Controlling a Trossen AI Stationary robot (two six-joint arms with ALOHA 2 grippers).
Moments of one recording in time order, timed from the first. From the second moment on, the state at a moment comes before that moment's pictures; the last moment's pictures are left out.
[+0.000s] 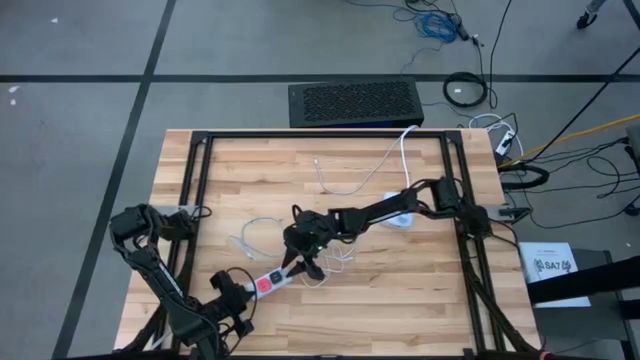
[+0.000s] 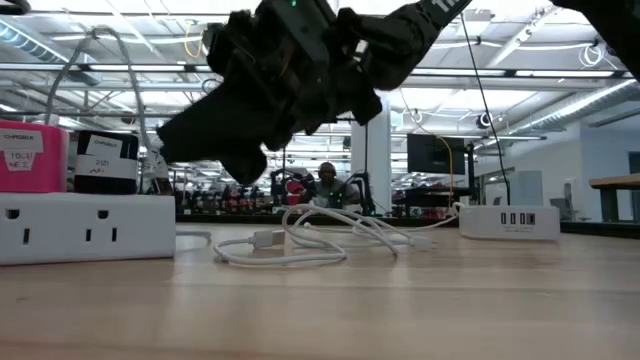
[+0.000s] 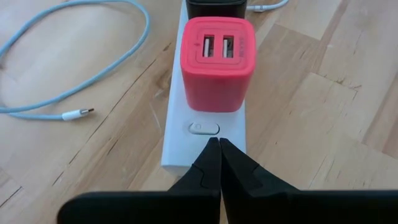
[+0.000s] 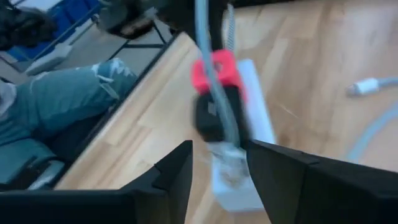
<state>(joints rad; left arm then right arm) -1.05 1.85 1.09 -0.92 -0.67 -1.63 0.07 2.21 1.45 0.24 -0.55 0.11</state>
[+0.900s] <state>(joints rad) -1.05 1.85 1.09 -0.92 -0.67 -1.64 0.07 2.26 1.45 0.27 -0.58 0.11</state>
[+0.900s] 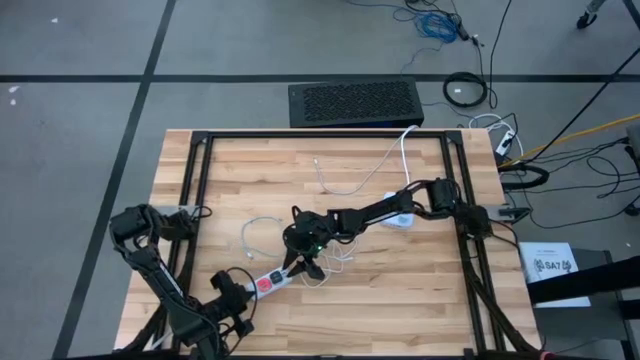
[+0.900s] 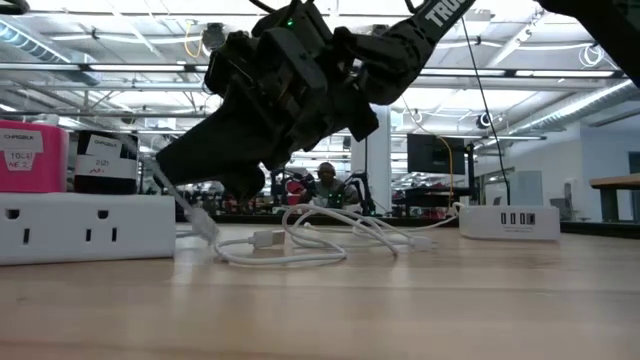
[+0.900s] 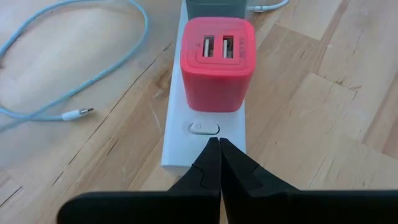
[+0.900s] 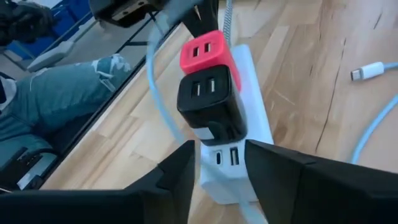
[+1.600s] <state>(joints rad) -1.05 1.85 1.09 -0.91 -0.66 -1.62 0.10 2.18 1.60 -0.27 -0.27 -0.49</state>
